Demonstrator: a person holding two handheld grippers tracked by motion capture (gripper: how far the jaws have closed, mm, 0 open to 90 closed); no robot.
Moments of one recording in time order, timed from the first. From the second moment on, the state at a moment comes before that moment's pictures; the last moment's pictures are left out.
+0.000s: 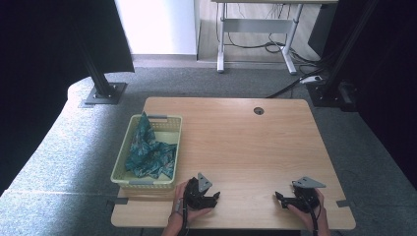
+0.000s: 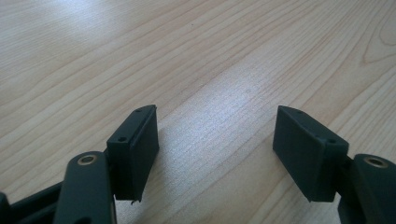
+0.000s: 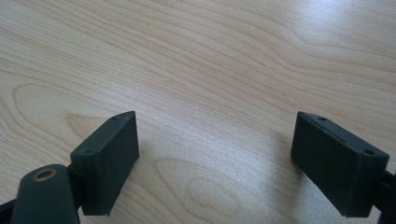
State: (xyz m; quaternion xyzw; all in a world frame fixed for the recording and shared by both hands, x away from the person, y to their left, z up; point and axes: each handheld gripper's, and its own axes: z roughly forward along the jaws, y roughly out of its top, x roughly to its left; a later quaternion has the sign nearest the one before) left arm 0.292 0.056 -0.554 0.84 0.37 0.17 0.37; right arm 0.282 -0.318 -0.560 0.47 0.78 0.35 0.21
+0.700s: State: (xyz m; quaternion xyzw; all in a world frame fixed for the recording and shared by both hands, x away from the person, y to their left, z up) left arm 0.290 0.054 -0.554 0.83 0.37 0.17 0.37; right arm 0.277 -0.314 -0.560 0.47 0.78 0.35 0.22
